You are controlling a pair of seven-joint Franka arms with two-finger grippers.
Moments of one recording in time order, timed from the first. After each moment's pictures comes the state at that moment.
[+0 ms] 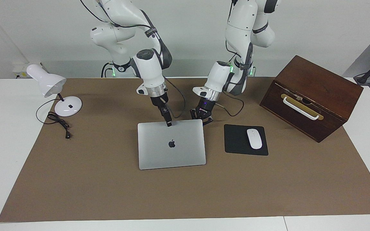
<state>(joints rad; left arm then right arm) -0.70 0.30 0.01 -2.44 -0.05 3.48 -0.01 0.44 0.08 0.07 -2.30 0.04 2.71 1.68</state>
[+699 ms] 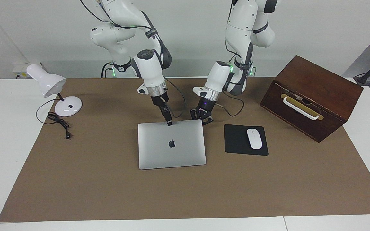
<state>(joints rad) -0.70 0.30 0.01 -2.44 -0.04 3.48 -0.01 0.45 0.07 0.07 -2.35 0.04 2.79 1.70</state>
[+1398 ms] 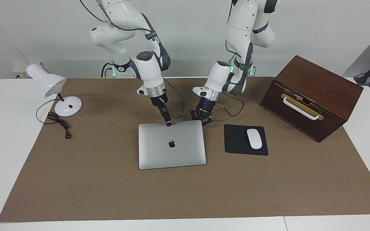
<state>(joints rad) -0.70 0.30 0.01 -2.44 -0.04 3.48 -0.01 0.45 0.08 0.07 -2.40 0.04 2.86 1.70</state>
